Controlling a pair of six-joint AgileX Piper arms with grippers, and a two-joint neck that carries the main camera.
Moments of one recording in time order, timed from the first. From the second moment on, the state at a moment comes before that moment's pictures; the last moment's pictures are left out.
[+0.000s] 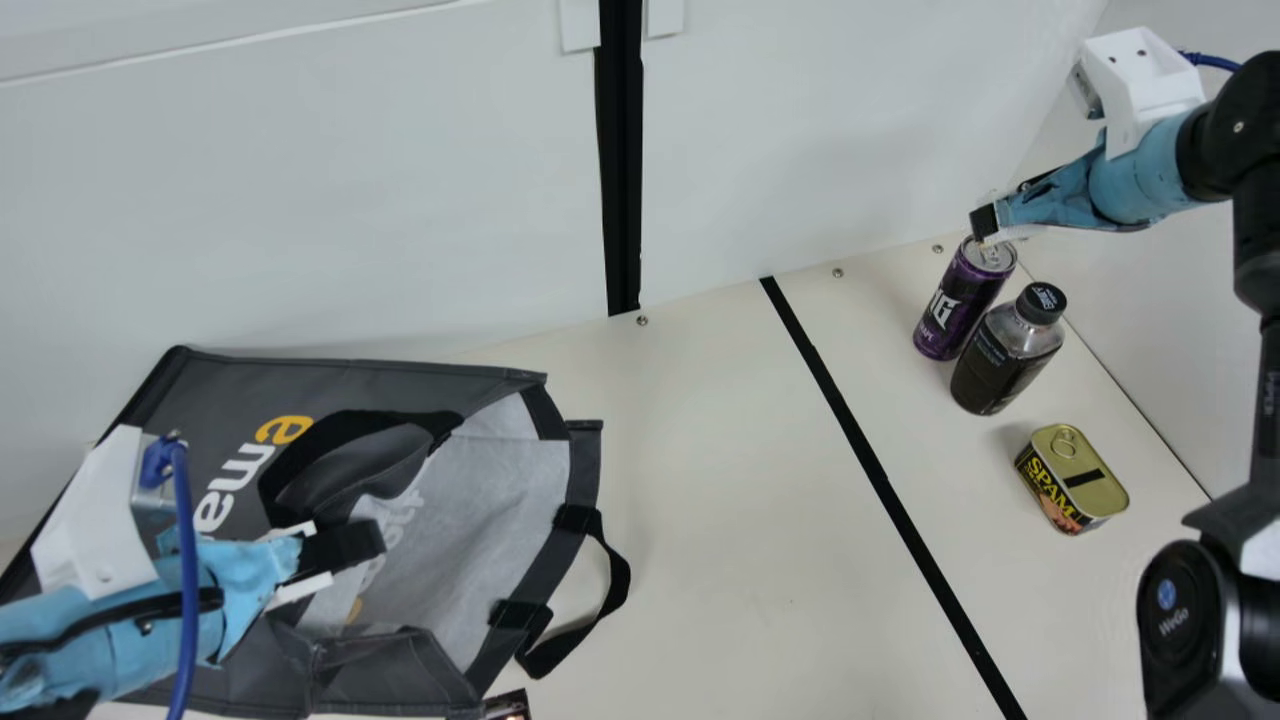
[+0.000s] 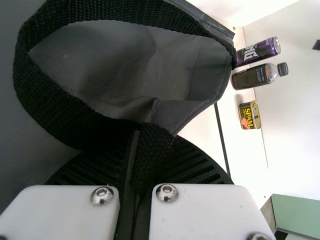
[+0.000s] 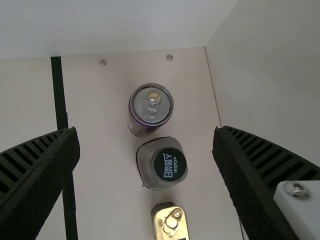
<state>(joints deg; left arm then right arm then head) -15.5 81.2 -70.6 -45.4 53.9 5.9 -30.8 108.1 -121.8 5.5 69.9 -24.2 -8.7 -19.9</state>
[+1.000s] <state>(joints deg) -15.5 81.2 -70.6 -45.4 53.9 5.9 -31.5 121.7 -128.5 7.4 69.8 -24.2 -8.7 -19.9</state>
